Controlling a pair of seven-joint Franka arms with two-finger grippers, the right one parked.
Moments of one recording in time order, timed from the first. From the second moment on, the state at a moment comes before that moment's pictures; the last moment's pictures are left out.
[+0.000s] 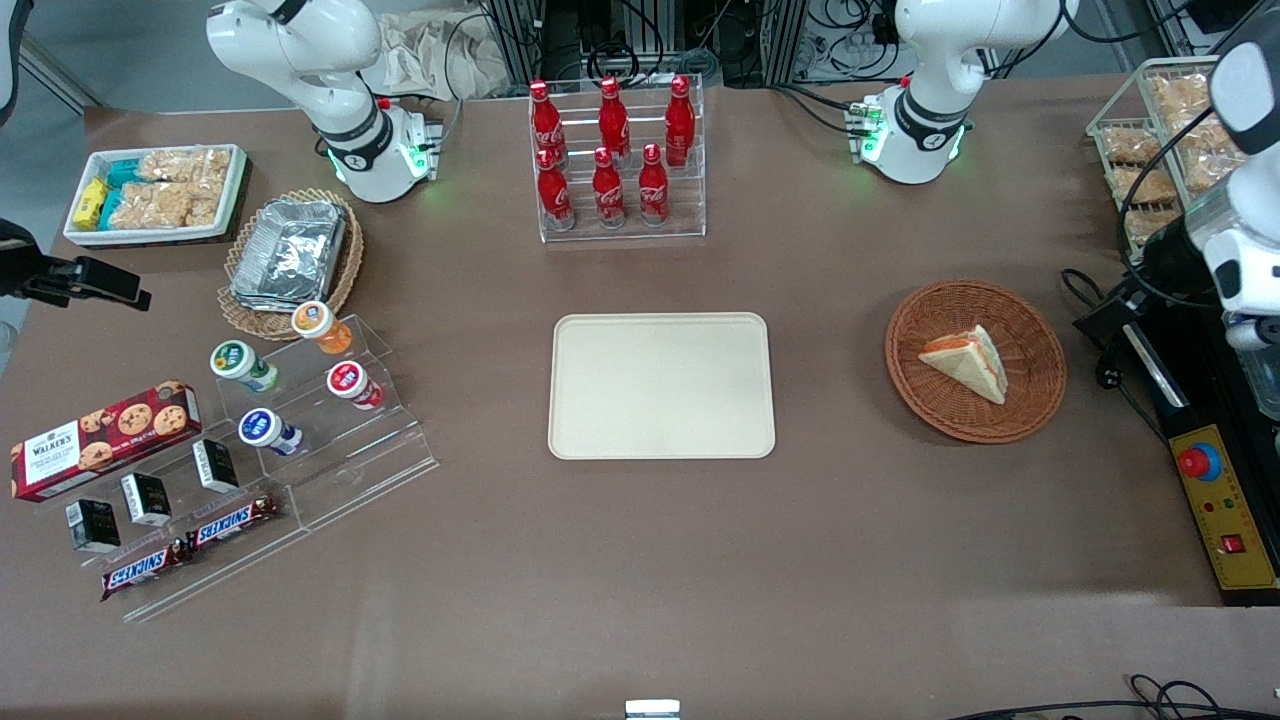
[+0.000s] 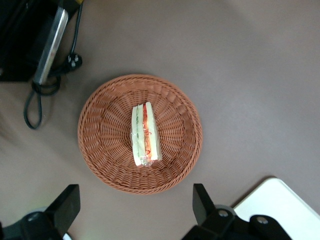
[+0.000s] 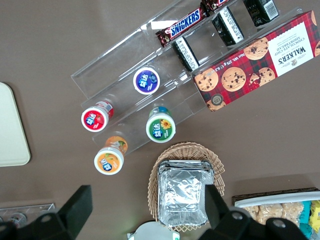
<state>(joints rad) -0.06 -0.11 0.10 -1.99 0.00 1.83 -0.73</state>
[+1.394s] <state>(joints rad) -0.08 -0.03 0.09 -2.49 0.00 2.47 -0.99</state>
